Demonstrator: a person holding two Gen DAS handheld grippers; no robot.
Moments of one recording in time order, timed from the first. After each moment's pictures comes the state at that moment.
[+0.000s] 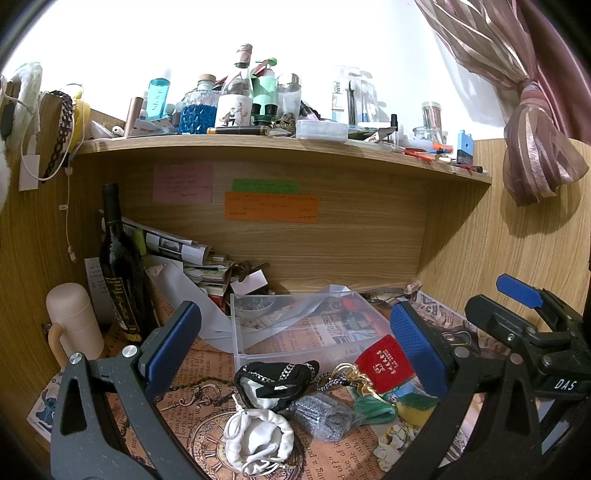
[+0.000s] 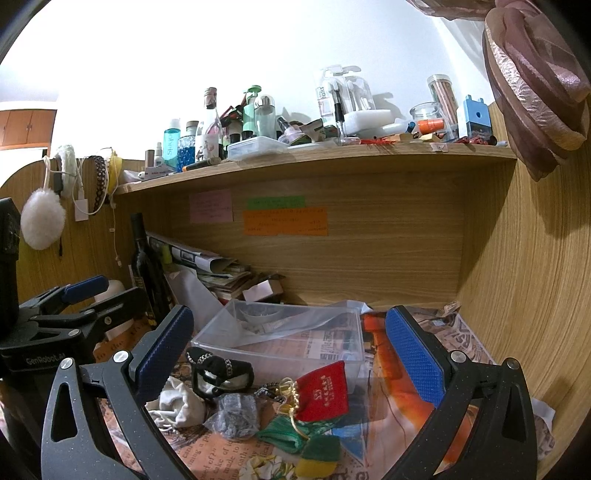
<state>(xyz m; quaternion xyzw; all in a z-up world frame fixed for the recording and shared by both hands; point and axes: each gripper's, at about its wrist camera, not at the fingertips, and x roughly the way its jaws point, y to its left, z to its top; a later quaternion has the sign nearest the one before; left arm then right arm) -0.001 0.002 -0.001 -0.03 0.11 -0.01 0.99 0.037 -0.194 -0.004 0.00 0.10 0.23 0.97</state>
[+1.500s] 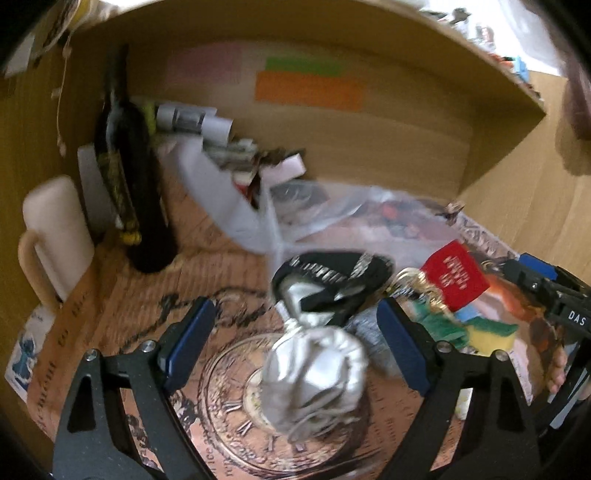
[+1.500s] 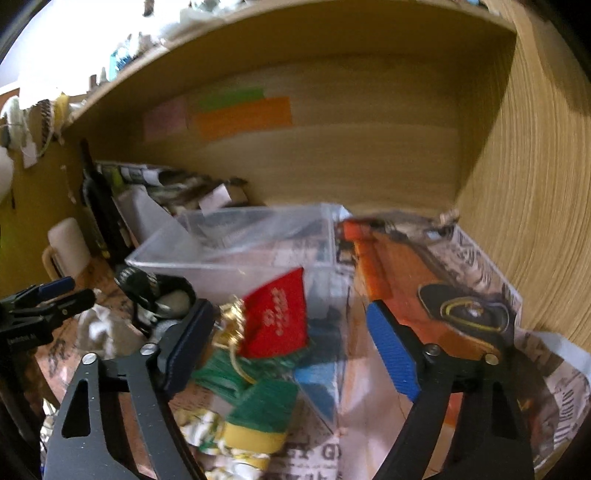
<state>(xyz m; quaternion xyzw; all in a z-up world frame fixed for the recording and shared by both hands) 0.050 0.044 -0.103 -0.06 0.29 0.02 0.96 0.104 -0.213 -0.082 0.00 0.27 0.20 0.94</state>
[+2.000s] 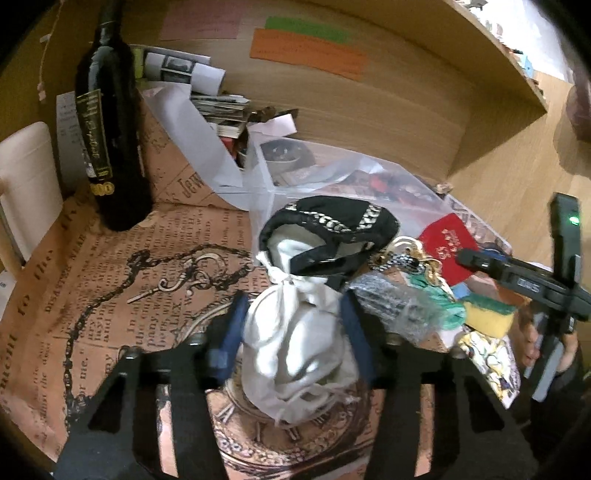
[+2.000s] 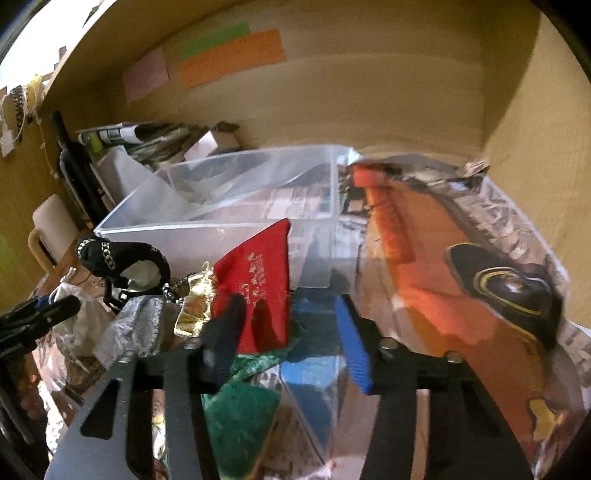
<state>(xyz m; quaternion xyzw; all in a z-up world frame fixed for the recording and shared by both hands) 0.054 0.046 -0.131 -0.10 0.33 -0.03 0.94 0.153 -0.205 -0.117 0.00 0.36 0.23 0.90</state>
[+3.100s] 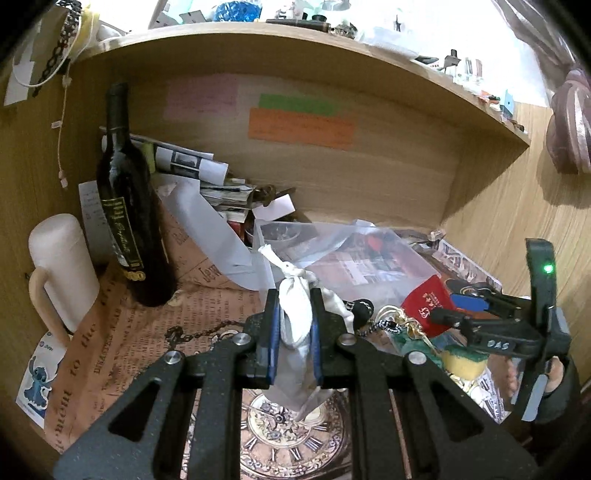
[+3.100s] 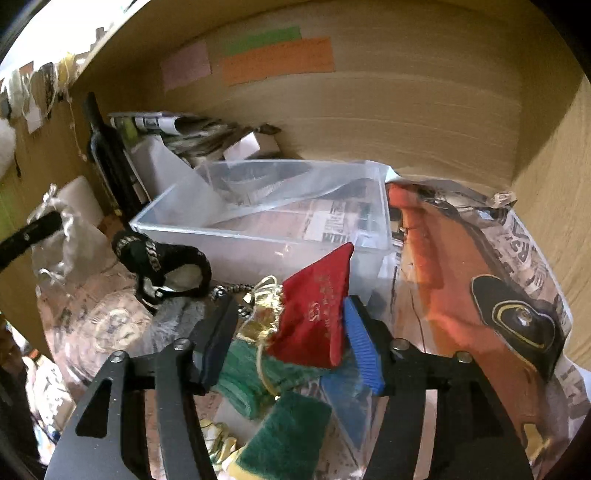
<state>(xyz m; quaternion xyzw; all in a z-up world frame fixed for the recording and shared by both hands) 0.041 0.049 -0.064 -0.06 0.24 -0.01 0.97 0.145 -0.177 -0.102 -0.05 0.35 0.27 0.90</state>
